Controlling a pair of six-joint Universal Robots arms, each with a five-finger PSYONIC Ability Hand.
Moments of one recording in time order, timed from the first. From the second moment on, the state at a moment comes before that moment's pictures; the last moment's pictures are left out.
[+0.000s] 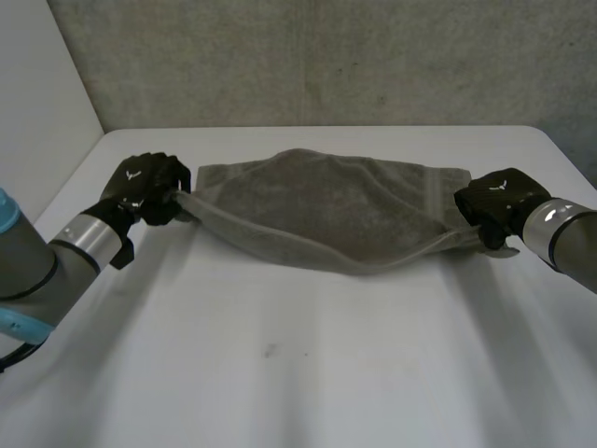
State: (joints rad) left arm 4.62 -2.05 -1.66 3.73 -1.03 3.11; right arm 1.73 -1.14 1.38 0.18 1.31 2.50; left_hand 1.20 1.22 1.22 1.22 1.03; right_hand 1.33 1.33 1.34 1.34 1.17
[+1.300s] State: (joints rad) left arm 4.54 -2.29 -1.28 3.32 -1.19 3.30; right arm 1.64 -0.90 1.04 0.32 1.33 2.40; left_hand 1.20 1.22 1.22 1.22 1.03; right_hand 1.33 1.33 1.34 1.34 1.17
